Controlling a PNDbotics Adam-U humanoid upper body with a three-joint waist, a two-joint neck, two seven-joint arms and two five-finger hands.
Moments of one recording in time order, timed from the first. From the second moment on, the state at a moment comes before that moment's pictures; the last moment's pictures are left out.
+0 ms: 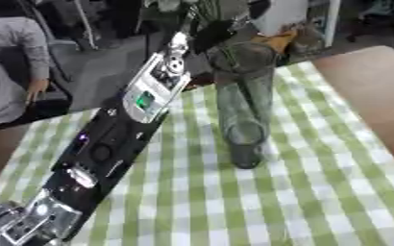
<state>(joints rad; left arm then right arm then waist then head) -1.29 0.17 -0.18 -1.06 -0.39 0.38 0.14 -0.53 -0.59 -0.24 -1.98 -0.19 -0.43 -0.66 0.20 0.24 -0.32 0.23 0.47</state>
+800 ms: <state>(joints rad) -1.29 0.21 -0.17 -1.07 -0.53 0.44 -0.07 -0.52 -0.59 -0.24 -1.98 -0.19 -0.43 -0.67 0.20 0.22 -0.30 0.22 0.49</state>
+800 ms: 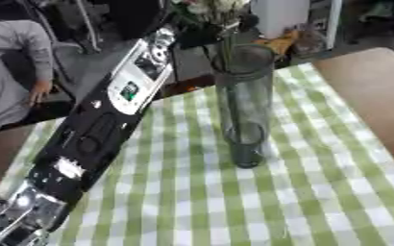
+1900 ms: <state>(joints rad) -1.25 0.26 -0.18 -1.11 -0.50 0.45 -0.24 -0.50 -0.59 -0.24 -1.98 -0.19 -0.42 -0.68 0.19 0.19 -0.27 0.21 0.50</state>
